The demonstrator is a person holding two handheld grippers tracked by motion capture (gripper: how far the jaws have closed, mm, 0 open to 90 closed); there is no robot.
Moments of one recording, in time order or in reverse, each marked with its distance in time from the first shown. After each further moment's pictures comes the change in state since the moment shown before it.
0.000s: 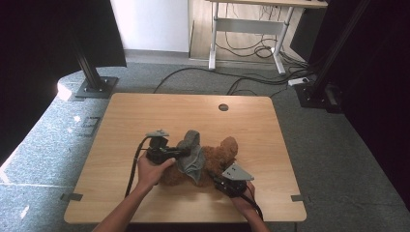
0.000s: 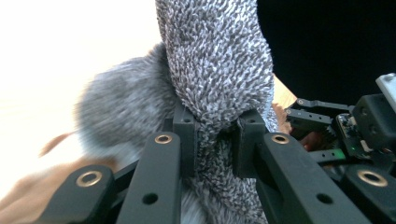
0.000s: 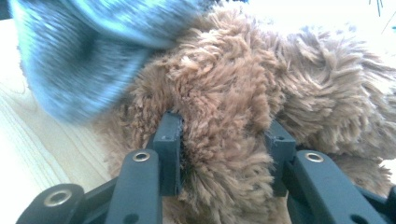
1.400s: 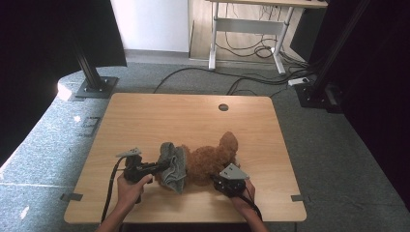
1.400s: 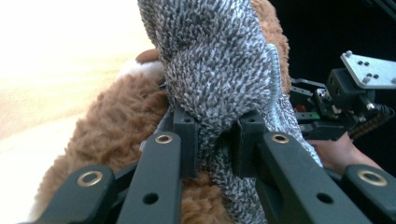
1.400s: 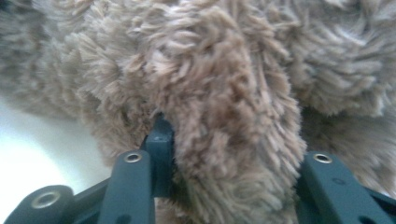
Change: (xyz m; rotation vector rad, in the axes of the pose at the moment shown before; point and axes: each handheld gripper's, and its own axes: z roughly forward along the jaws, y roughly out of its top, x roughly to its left) left arm 0.030 -0.063 -0.024 -0.106 -0.081 -0.121; right arm -0.001 -0.006 0.009 0.092 -0.073 -0.025
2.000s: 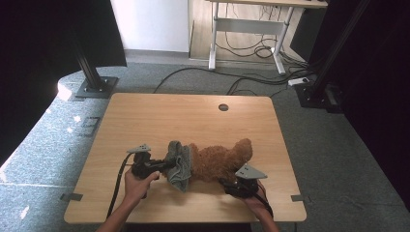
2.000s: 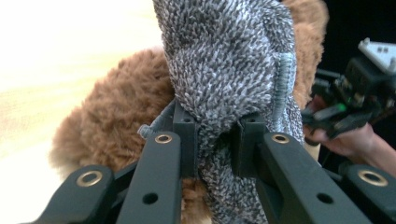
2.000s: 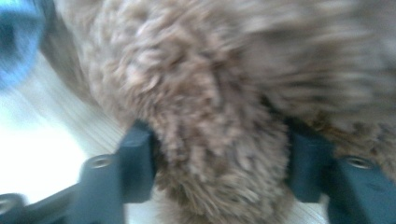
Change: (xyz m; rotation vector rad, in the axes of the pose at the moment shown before) left arm -0.002 -0.002 0.011 0.040 0.008 0.056; right arm -0.034 -0.017 -0.026 -0.033 0.139 0.108
